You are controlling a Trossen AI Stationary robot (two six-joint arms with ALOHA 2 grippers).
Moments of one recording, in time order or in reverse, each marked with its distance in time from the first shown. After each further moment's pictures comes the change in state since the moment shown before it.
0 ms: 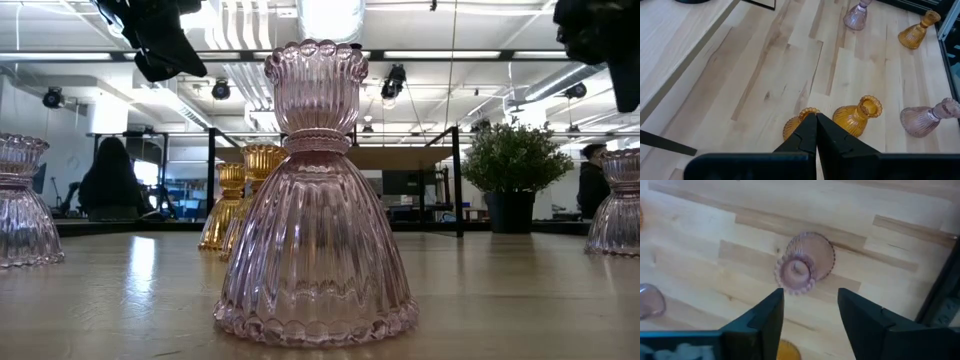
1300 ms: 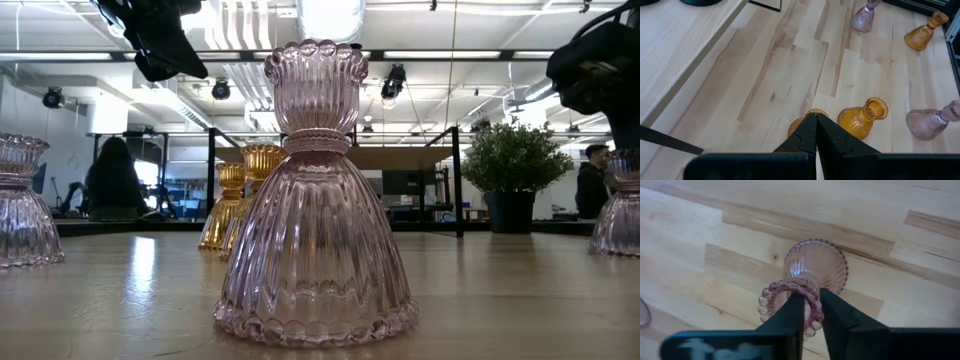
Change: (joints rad) left arm 0.002 0.000 0.000 -0.001 -0.025 0.002; right arm -0.038 0.006 -0.219 0.281 -0.022 -0.036
